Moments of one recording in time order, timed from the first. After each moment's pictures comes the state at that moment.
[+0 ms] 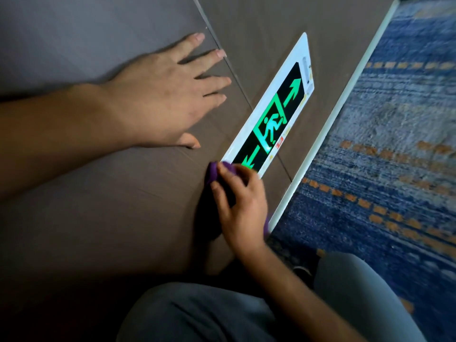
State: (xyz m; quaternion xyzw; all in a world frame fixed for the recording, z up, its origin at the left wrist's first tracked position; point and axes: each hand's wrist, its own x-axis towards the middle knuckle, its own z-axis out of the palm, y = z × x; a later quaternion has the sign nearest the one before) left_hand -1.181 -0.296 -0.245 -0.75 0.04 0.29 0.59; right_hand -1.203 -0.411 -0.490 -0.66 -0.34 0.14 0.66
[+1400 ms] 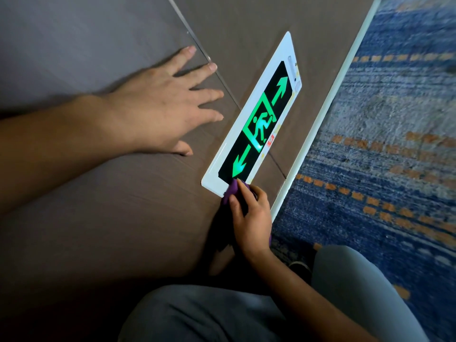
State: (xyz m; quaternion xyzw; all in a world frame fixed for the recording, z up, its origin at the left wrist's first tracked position) left_hand -1.176 -0.295 -0.255 -0.79 0.05 0.31 0.52; right_hand -1.210 -0.421 -0.551 -0.70 -0.24 0.28 0.61
